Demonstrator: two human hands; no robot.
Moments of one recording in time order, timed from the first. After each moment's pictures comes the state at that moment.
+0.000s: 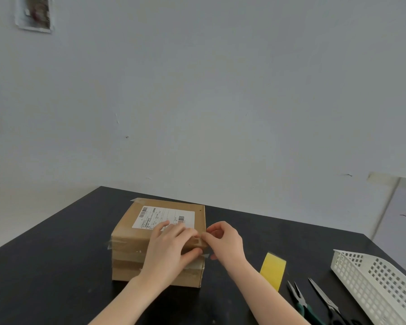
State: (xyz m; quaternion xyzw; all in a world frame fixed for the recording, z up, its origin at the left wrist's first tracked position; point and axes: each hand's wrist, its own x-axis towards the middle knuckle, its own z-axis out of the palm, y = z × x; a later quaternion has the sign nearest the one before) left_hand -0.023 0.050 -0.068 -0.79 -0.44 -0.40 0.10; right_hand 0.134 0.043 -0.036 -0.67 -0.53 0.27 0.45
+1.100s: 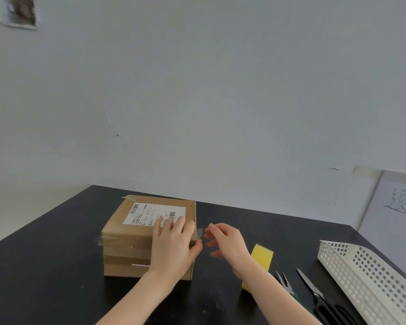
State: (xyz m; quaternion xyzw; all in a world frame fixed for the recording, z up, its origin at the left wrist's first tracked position) left_hand 0.011 0.041 -0.064 -0.77 -0.53 -0.30 0.19; right_hand 0.162 0.023 -0.040 -0.63 -0.51 0.35 0.47
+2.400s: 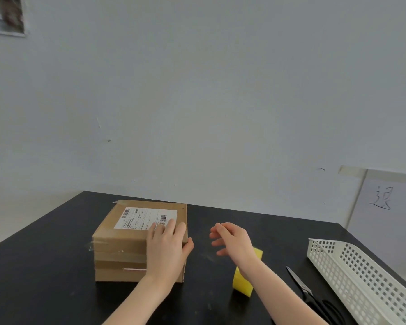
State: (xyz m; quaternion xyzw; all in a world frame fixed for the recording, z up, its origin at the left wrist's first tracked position) left_hand 0.022 0.043 -0.068 -0.74 -0.55 -0.35 0.16; right_hand 0.189 0.006 -0.024 -0.63 -0.50 0.32 0.49
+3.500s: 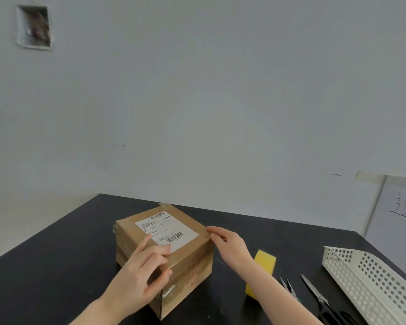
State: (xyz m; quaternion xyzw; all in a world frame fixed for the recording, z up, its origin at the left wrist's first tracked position) left_hand -0.083 0.017 -0.088 -0.84 -0.28 -0.45 0.11; right_hand 0.161 0.015 -0.025 -0.65 -0.62 0.26 0.37
